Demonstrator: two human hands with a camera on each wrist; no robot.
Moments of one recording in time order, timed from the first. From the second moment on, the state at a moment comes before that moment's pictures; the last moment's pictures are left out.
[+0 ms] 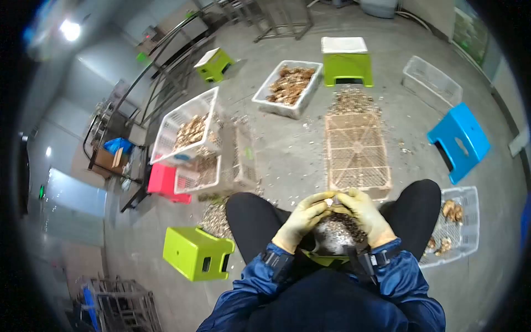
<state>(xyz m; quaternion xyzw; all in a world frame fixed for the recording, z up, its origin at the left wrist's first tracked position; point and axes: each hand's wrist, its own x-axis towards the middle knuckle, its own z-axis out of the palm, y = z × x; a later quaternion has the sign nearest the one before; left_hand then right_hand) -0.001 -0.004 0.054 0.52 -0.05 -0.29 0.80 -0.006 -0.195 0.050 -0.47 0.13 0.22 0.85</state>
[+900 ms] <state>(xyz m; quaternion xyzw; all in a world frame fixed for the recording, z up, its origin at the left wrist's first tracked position) -0.004 -0.009 0.021 0.35 0.06 -0.28 0.89 -0.008 -0.204 0.042 -0.58 0.03 0.19 0.79</state>
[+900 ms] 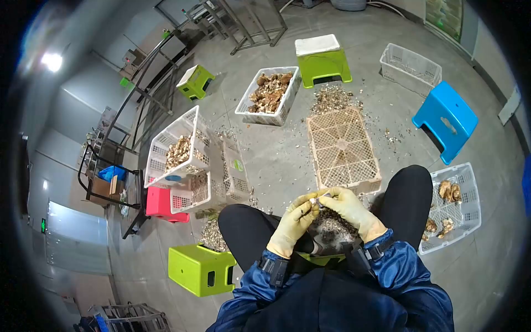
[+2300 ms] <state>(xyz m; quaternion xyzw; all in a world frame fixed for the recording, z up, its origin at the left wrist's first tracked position) -0.001 -0.013 0.005 0.28 0.07 -0.27 0.92 -0.009 -0.199 0.046 -0.58 0.03 0.16 0.80</state>
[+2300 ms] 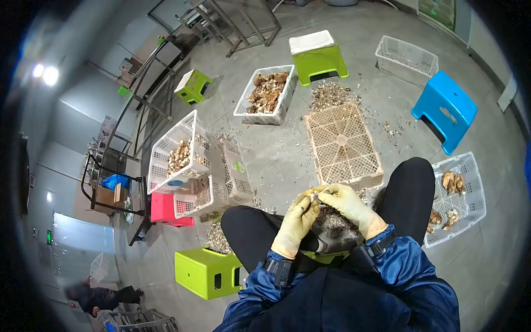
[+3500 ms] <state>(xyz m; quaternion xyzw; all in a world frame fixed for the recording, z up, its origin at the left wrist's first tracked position) -0.010 -0.020 0.015 0.36 0.05 -0.24 0.90 -0.010 -0.205 0.061 -0.57 0.02 0.19 0.80</state>
